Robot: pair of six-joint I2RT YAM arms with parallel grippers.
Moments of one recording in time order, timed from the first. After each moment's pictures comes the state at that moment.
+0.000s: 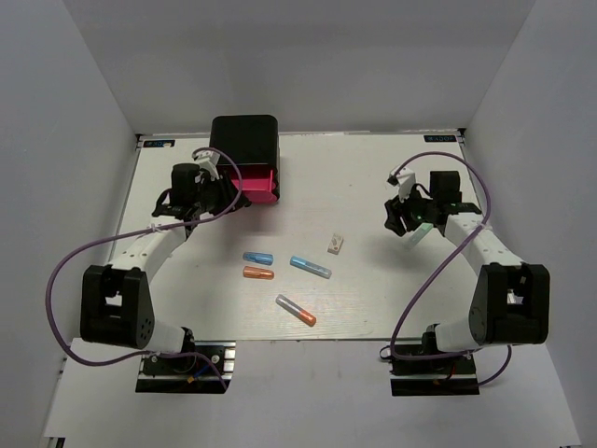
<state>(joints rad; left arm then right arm) -0.14 1.42 0.92 -0.05 0.40 -0.39 0.05 1.41 0.90 -0.36 -0.54 -0.56</state>
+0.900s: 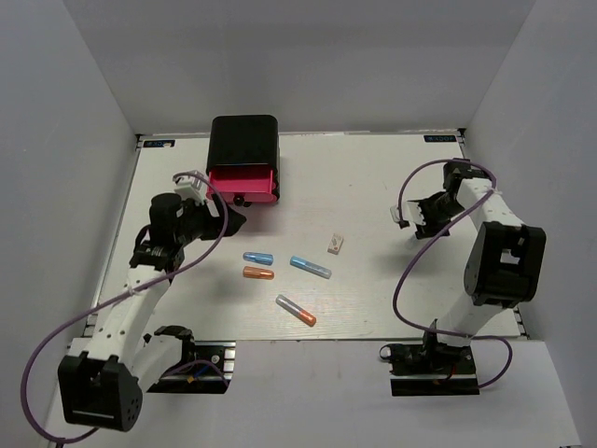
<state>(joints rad) -0.14 0.98 0.71 -0.17 0.37 -0.39 -0.09 1.67 1.24 -1.02 -0.39 -1.95</state>
